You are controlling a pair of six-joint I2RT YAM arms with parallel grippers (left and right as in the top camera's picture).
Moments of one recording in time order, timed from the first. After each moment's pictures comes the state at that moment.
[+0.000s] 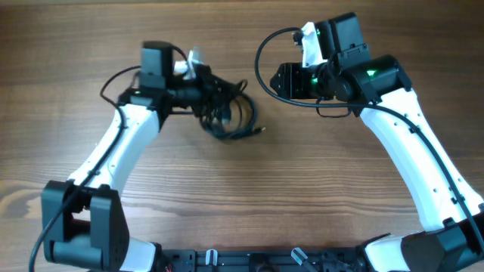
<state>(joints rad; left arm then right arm) -0.20 1.64 1.12 -0.33 0.83 -1.00 0.37 1.60 1.56 -0.94 -0.29 0.32</state>
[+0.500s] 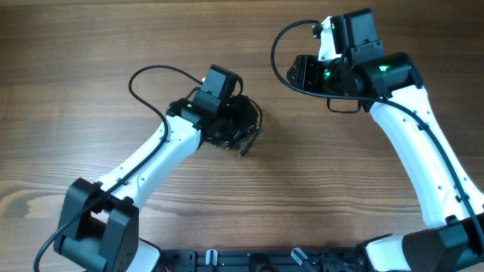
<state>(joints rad) -0.49 1.64 1.13 -0.52 0.25 -0.83 0.30 1.60 1.56 -0.94 -0.22 0.35</state>
